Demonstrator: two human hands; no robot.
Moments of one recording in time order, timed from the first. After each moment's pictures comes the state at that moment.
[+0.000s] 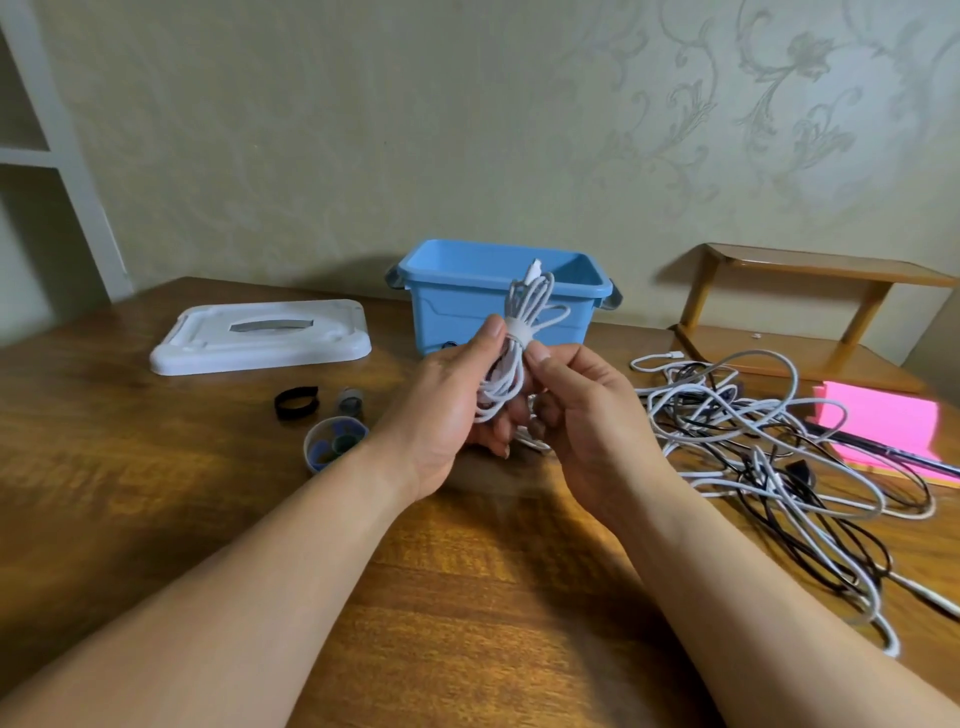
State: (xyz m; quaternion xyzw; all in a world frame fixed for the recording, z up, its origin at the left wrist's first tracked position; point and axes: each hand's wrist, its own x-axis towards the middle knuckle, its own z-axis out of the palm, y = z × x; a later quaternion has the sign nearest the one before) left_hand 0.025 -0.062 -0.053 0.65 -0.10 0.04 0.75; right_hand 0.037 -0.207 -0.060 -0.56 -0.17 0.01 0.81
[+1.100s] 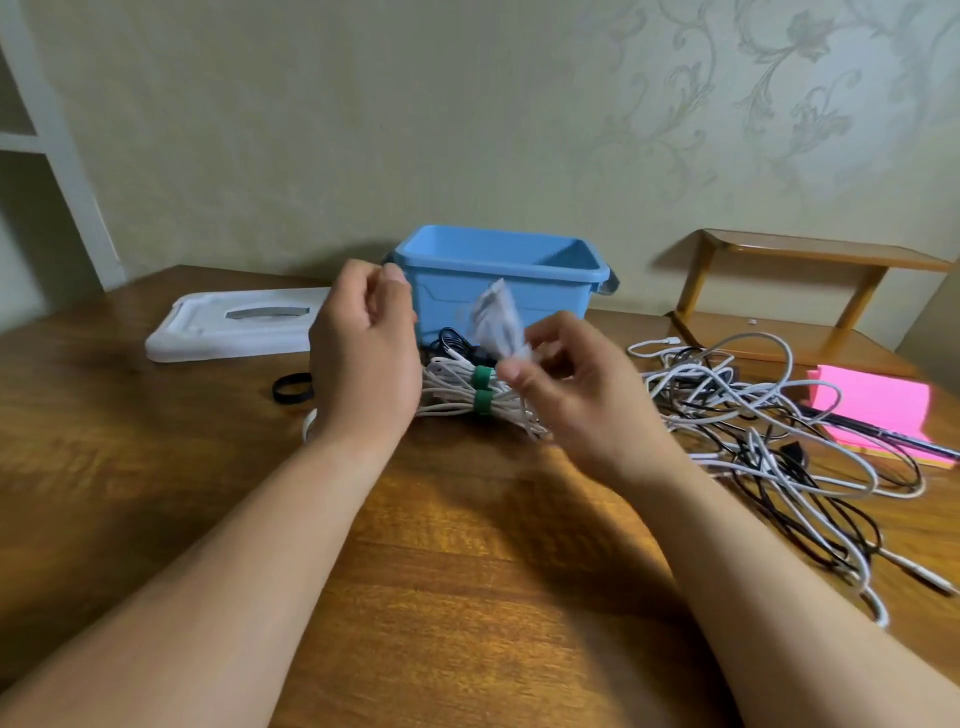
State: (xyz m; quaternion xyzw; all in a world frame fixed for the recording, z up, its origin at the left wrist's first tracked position) left_hand 0.029 -0.030 -0.049 0.72 0.04 0.42 0.55; right_hand 0.038 -0.226 -0.059 -0.81 -0.23 -0.14 0.51
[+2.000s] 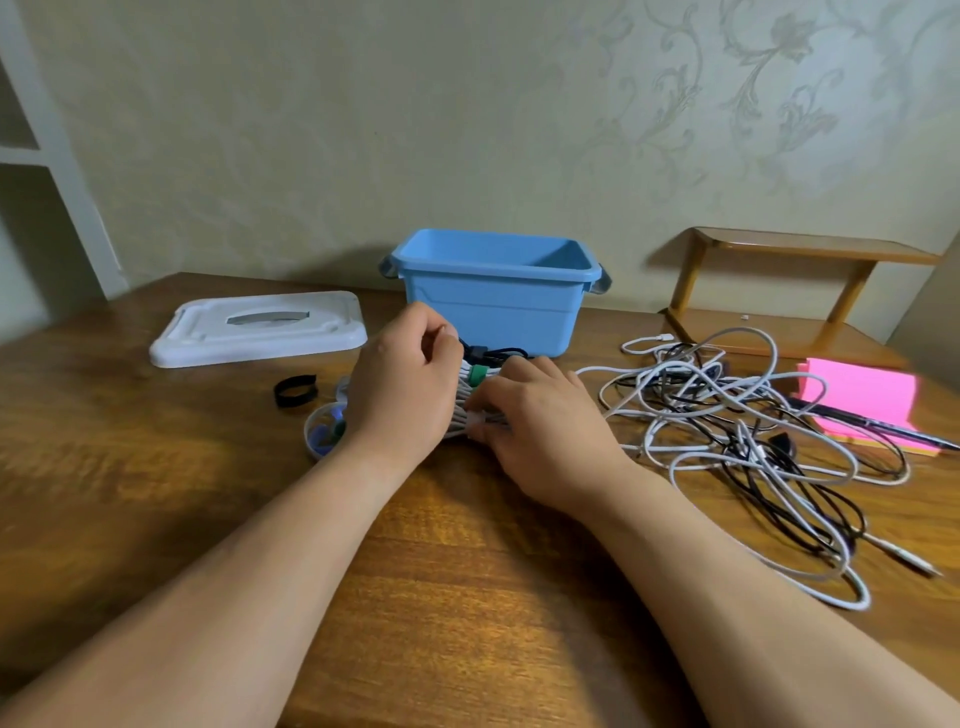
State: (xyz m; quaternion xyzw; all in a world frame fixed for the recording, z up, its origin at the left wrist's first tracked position) left_hand 0.031 -0.042 -0.069 0.84 -0.02 0.35 0.40; right_hand 0.039 -0.204 -0.080 -0.92 -0.29 -0.24 0.14
